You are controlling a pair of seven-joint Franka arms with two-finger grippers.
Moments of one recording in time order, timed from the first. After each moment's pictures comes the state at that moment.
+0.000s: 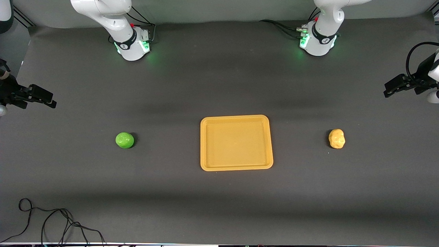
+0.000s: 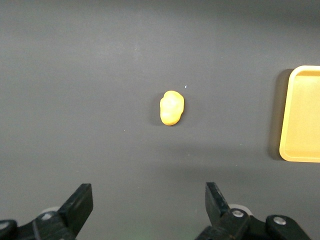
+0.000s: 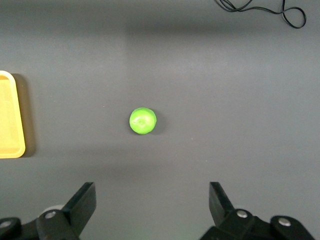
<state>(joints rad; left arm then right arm) 0.11 -0.12 -0.06 -1.80 0.01 1.68 -0.03 -0.03 0.02 -0.01 -1.56 0.00 1.57 -0.02</state>
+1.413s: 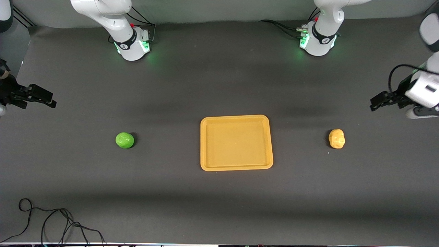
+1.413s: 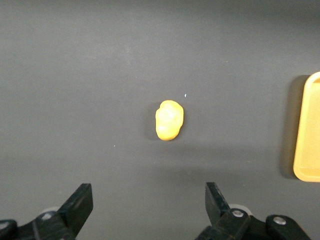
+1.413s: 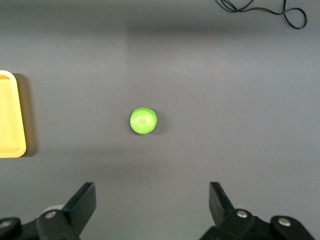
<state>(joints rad) 0.11 -0.07 -0.06 -2.00 0.00 1.95 -0.03 -0.03 0.02 -0.02 -1.56 0.00 1.57 -0.02</state>
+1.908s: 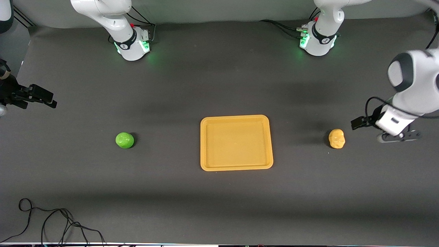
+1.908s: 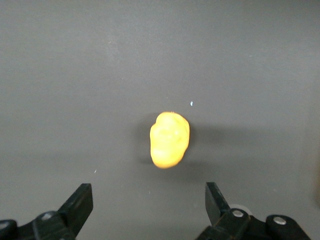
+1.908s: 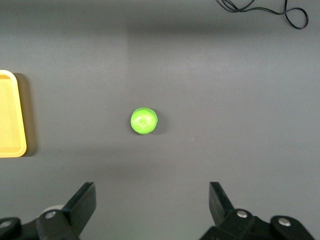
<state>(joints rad) 0.11 0.15 -0.06 -2.07 0.00 2.20 -0.03 -0.03 0.02 -0.01 -1.56 0.00 1.58 -0.02</state>
